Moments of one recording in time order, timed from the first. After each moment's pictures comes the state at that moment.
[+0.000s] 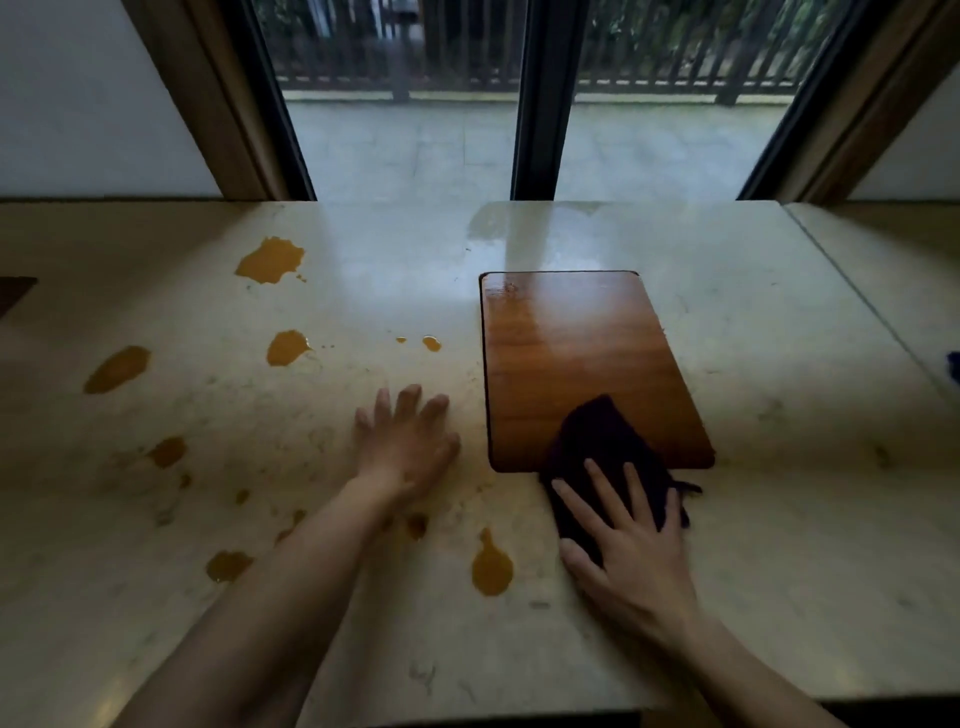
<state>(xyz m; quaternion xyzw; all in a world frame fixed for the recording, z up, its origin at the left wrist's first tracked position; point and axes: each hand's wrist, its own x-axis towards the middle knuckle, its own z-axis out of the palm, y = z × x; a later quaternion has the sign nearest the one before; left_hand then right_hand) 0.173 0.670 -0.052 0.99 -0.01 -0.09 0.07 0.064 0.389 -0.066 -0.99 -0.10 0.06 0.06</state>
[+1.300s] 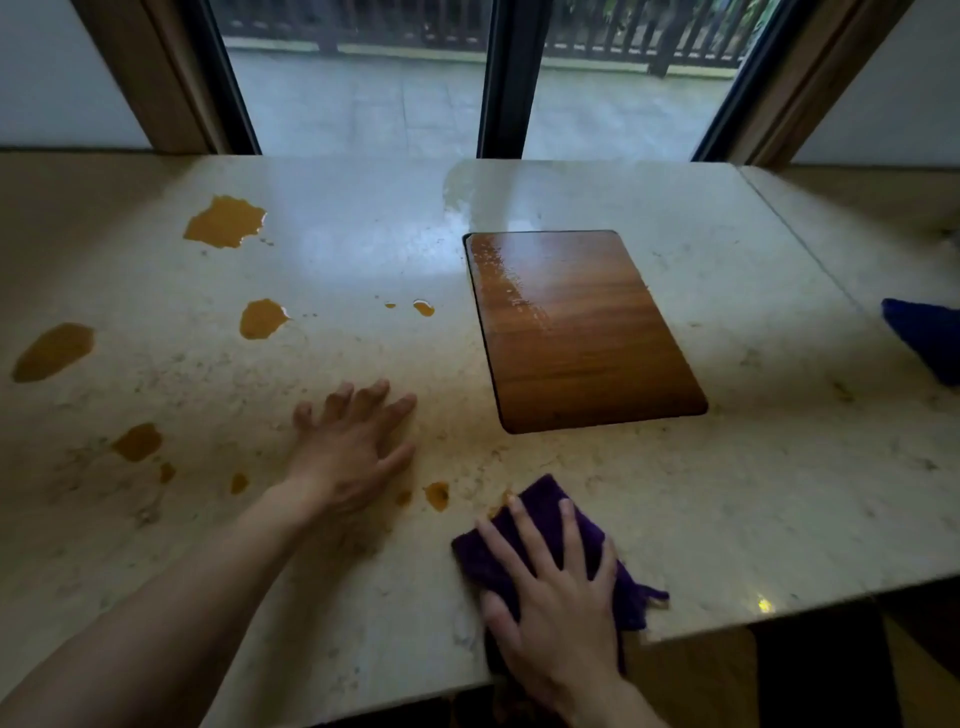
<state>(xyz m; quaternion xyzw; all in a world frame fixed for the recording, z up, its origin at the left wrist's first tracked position) 0.146 0.758 -0.059 0.98 -0.15 -0.13 0.05 -0.029 0.520 -0.069 -0.99 -0.06 0.09 0.03</state>
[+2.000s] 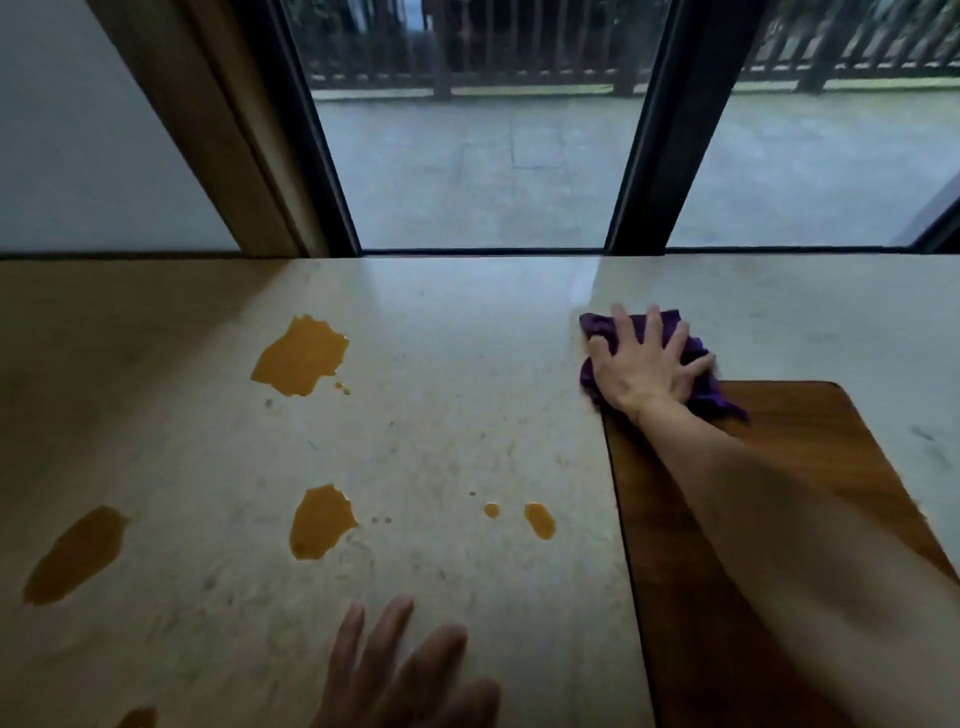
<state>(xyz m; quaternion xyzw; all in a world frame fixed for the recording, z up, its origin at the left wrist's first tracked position) 0.194 0.781 -0.095 0.96 -0.24 0.16 0.04 0.514 0.529 -0.064 -0.99 0.11 0.05 0.10</state>
